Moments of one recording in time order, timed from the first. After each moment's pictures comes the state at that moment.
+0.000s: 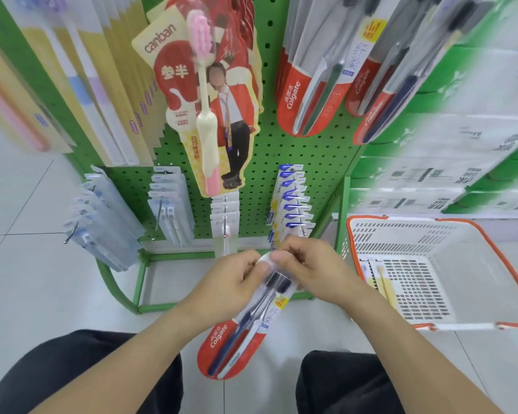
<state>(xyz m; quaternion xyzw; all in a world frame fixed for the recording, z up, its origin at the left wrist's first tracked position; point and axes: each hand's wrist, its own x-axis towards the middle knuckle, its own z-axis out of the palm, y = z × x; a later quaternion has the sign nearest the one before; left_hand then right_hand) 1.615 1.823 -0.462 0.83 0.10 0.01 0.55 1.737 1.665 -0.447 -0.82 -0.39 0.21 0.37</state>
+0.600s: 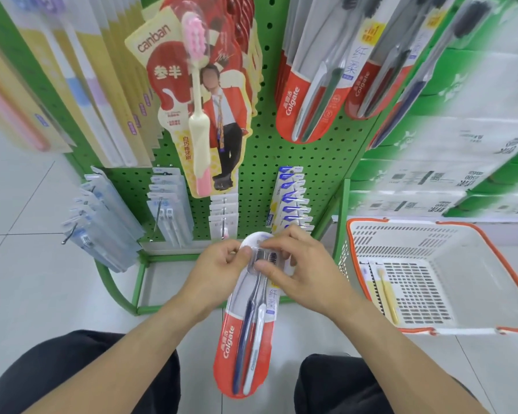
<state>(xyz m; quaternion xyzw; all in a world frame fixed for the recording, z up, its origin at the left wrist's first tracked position) 1.622 1.827 -0.452 0.73 0.25 0.05 0.64 1.727 1.672 -0.449 -0.81 -0.46 0.05 0.37</state>
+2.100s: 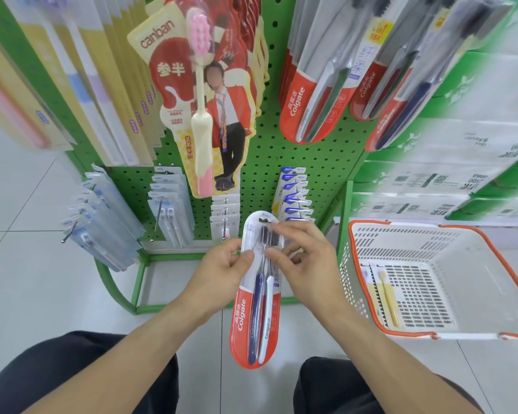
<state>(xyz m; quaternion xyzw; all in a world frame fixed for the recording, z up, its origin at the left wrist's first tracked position) 1.619 1.824 -0.445 0.68 0.24 0.02 0.69 1.723 1.686 -0.463 -0.77 -0.30 0.05 0.56</state>
